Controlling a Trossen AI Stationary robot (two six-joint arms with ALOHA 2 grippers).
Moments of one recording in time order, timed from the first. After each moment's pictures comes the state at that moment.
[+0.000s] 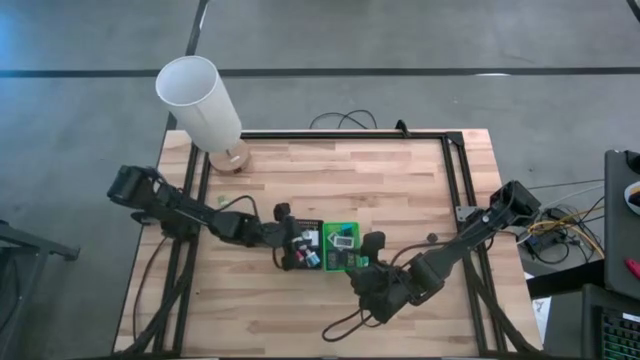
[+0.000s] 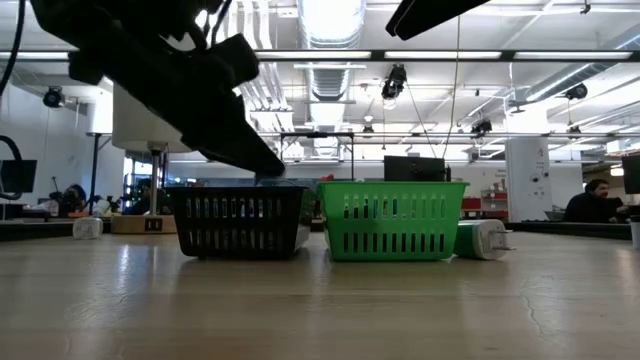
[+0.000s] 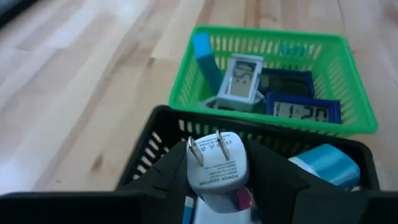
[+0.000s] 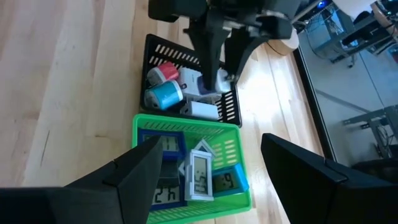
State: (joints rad) left arm -0.23 1.56 0.65 0.25 -0.36 -0.24; right arm 0.61 1.74 1.37 -0.68 0.81 0.26
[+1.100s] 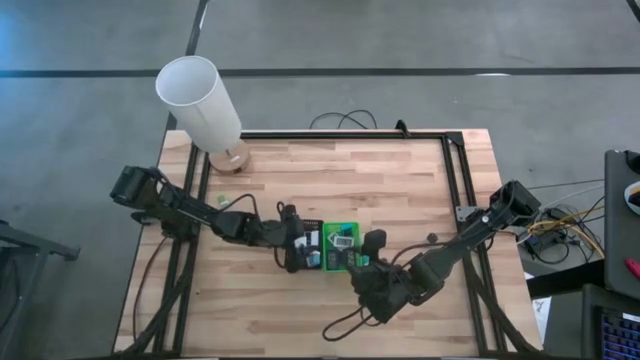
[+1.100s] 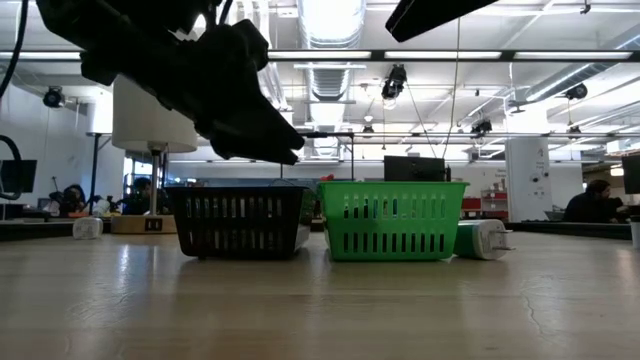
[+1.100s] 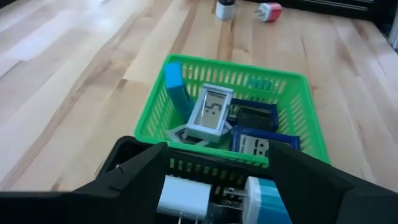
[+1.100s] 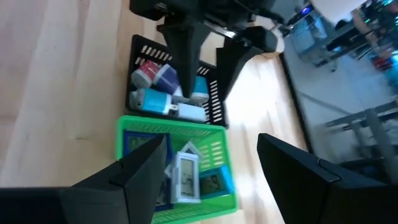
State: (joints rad) left arm -0.22 1.59 0.67 0.36 -0.27 -0.29; right arm 0.61 1.74 1.36 -0.67 0.87 0.24
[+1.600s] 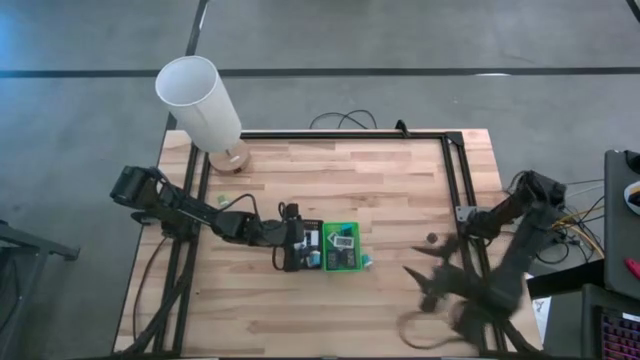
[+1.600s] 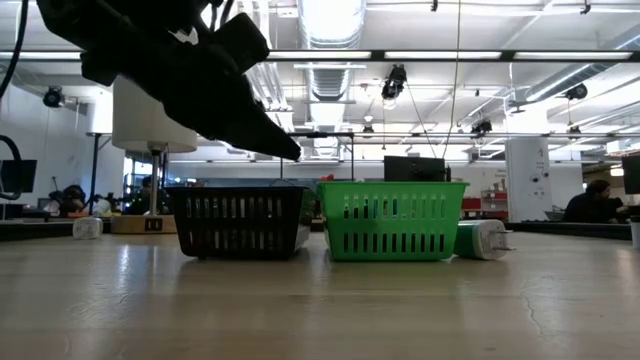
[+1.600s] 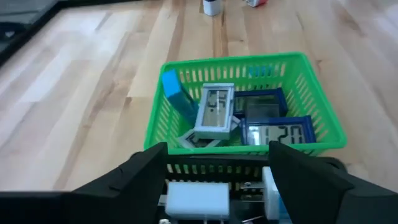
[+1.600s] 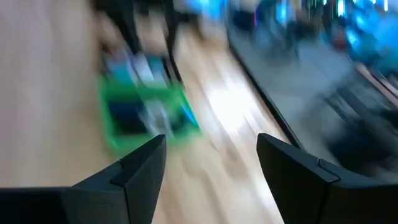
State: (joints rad) left arm -0.22 1.59 0.67 0.36 -0.27 -0.05; right arm 1.01 1.55 1.23 -1.40 1.14 1.25
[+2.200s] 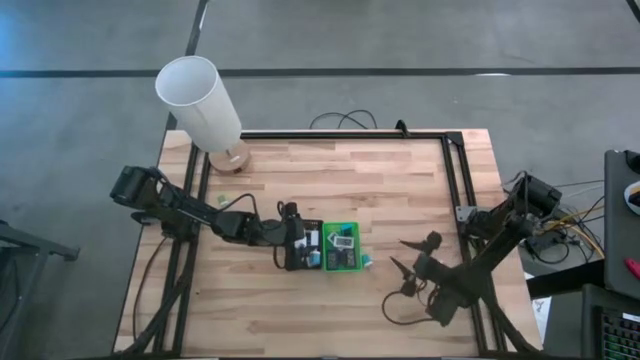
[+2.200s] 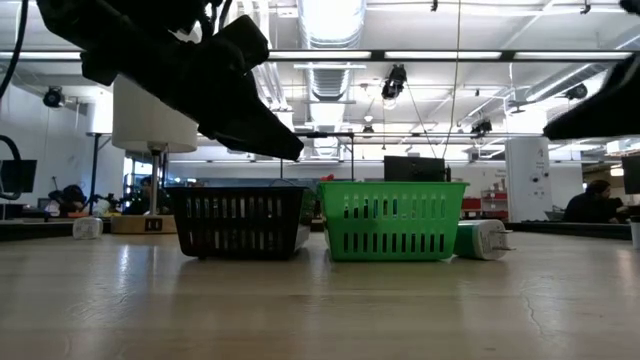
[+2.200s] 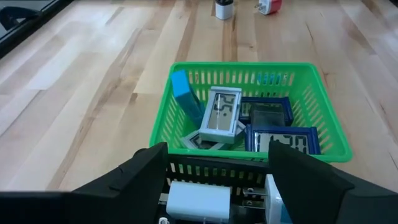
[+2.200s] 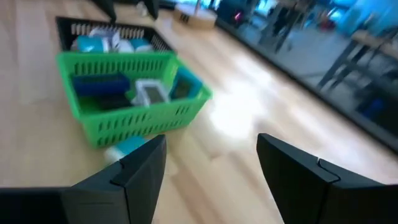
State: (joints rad) left arm -0.22 1.59 0.67 0.37 -0.29 -0.13; right arm 0.94 1.60 0.73 -0.75 1.25 1.38
